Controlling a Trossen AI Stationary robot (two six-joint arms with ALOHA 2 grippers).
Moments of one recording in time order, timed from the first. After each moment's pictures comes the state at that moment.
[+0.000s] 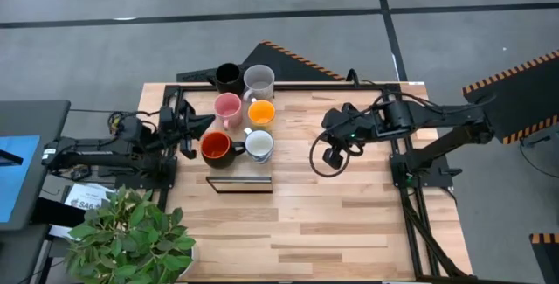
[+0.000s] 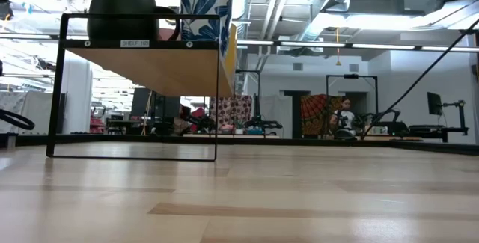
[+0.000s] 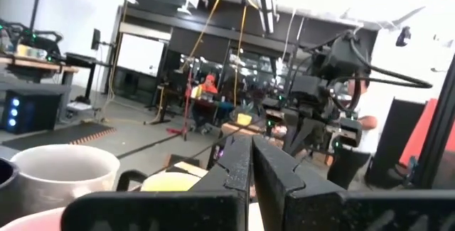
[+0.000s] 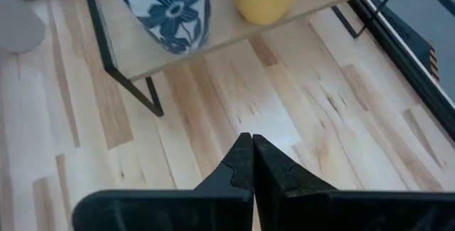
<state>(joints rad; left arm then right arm) 0.06 0.46 0.36 0.51 -0.27 -0.18 0.09 1.36 1.51 -1.03 0.29 0.43</state>
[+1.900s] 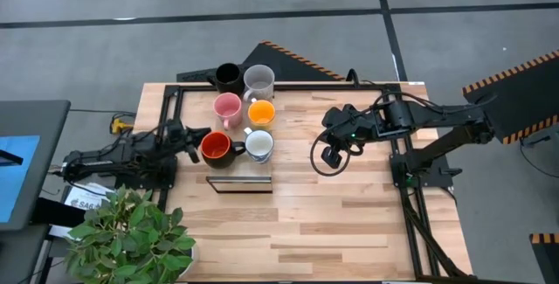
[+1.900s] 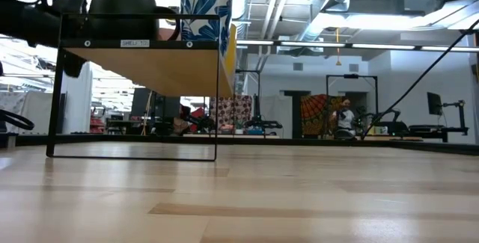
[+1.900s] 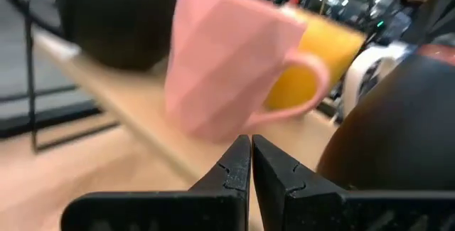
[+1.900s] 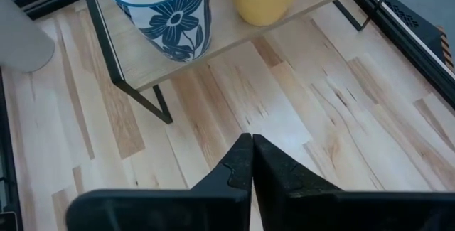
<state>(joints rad) 0.06 0.00 0.12 -0.12 -0.49 -0.36 0.10 1.36 1.52 -1.02 0.28 0.51</state>
